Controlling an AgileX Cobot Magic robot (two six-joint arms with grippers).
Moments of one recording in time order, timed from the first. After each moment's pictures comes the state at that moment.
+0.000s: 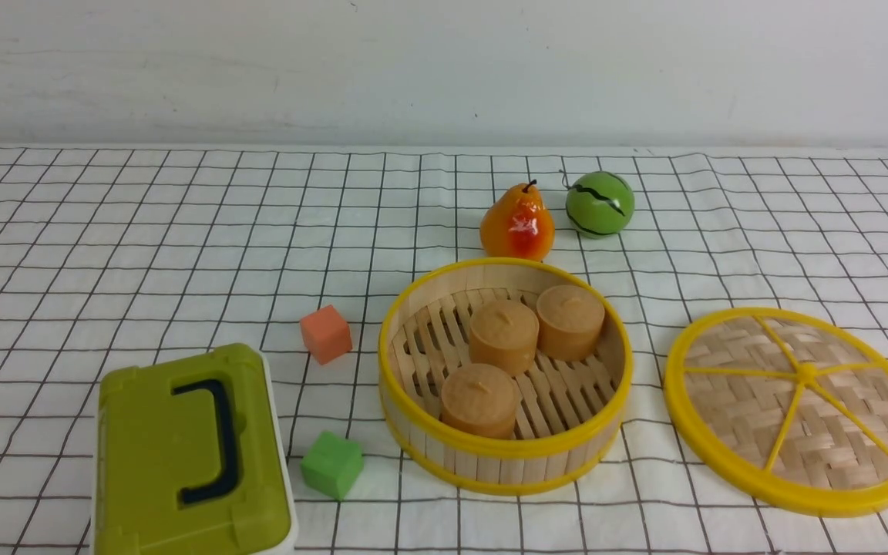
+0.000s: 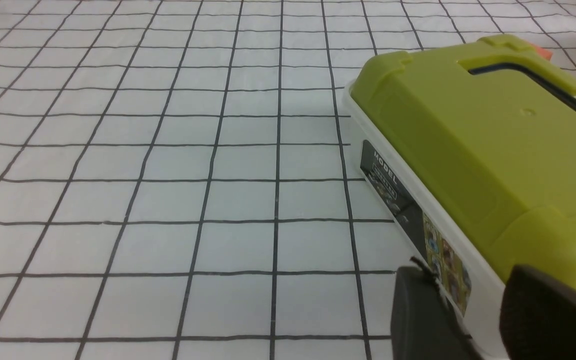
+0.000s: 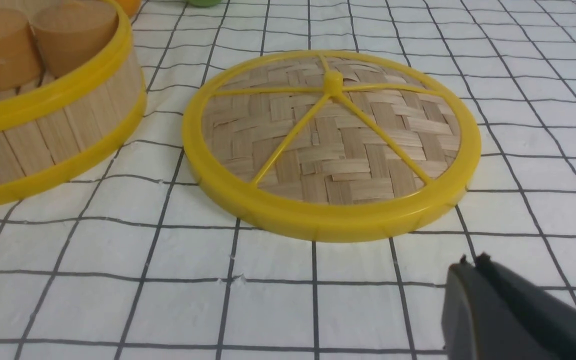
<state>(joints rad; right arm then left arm) 0.01 -0.01 0.02 -0.02 0.38 0.07 0.01 -0.01 0.03 -0.05 0.35 0.03</state>
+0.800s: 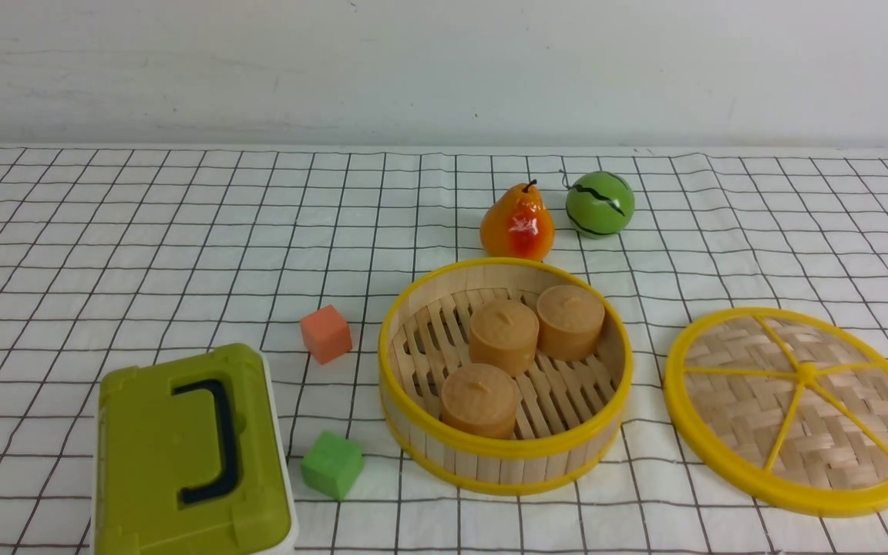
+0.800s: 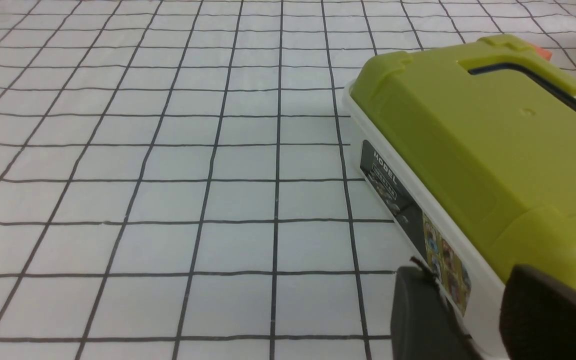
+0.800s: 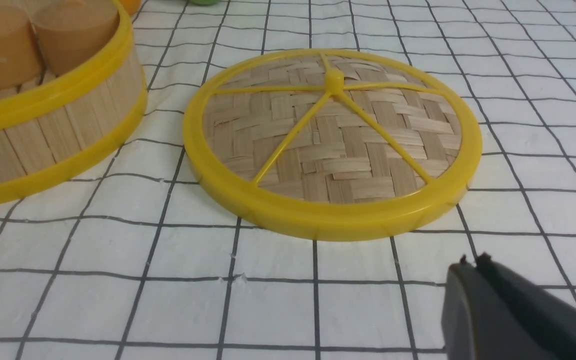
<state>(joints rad) 0.01 -0.01 0.02 -0.02 0.38 0.07 0.01 -0.01 0.03 -0.05 0.35 0.03</state>
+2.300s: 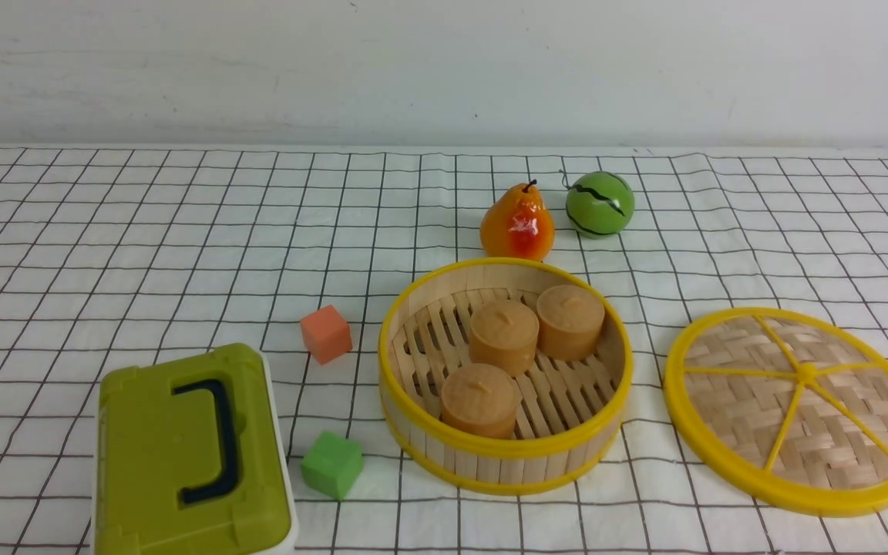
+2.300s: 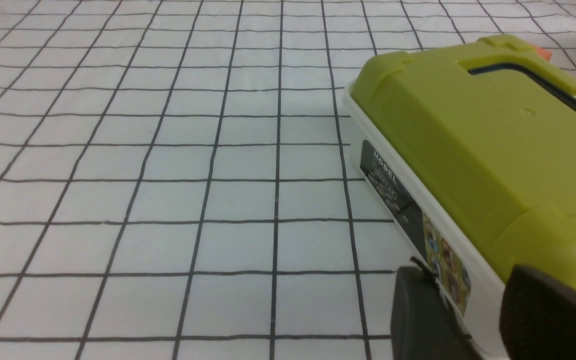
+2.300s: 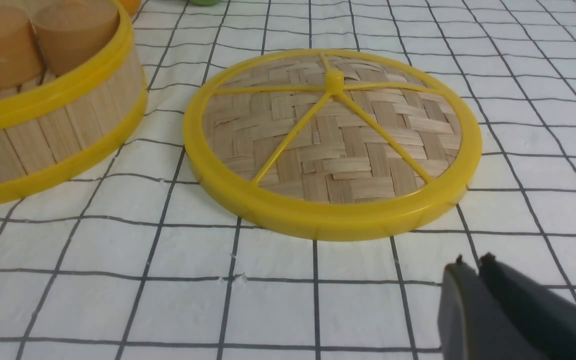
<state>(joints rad) 0.01 -0.01 0.02 -0.02 0.38 0.07 0.01 -0.01 0.03 -0.05 0.35 0.03</state>
